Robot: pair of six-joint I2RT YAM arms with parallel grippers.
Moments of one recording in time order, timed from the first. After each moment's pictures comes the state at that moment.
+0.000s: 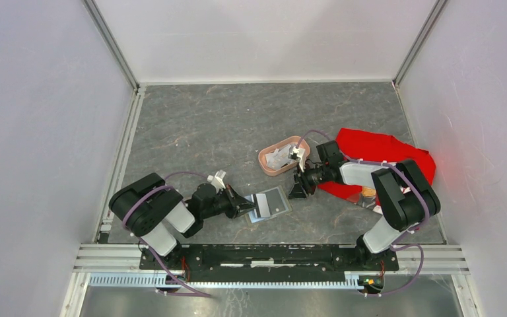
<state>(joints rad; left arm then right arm) -0.70 1.62 0.09 1.13 0.35 -1.30 0.37 1.63 0.67 -0.10 -0.90 -0.34</state>
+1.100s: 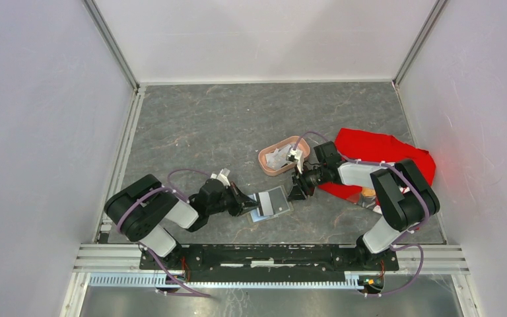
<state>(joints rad) -0.72 1.58 0.18 0.89 0.30 -1.30 0.39 1.63 0.68 -0.12 -0.90 -0.35</state>
